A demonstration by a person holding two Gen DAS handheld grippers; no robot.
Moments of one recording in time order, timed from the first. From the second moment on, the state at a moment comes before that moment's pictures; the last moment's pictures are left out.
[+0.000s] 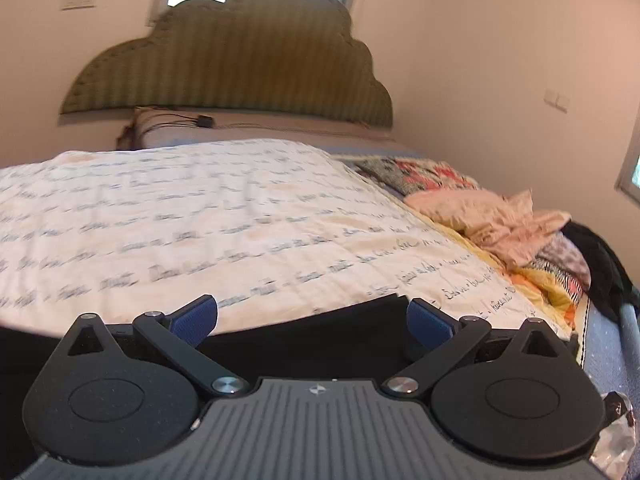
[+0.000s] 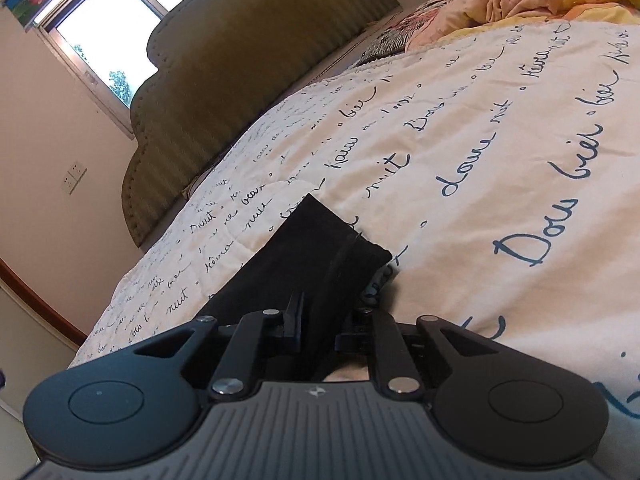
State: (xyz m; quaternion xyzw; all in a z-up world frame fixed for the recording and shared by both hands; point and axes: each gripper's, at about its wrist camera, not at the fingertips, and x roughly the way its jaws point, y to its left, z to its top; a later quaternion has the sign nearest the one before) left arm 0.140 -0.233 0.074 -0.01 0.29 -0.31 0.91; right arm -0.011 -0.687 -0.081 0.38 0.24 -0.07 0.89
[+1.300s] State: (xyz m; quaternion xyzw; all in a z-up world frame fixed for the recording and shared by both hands) left arm 0.198 -0.491 -0.022 0.32 0.48 -0.31 0.76; right arm -0.015 -0.642 -0.059 0.24 0.21 -0.06 0.95
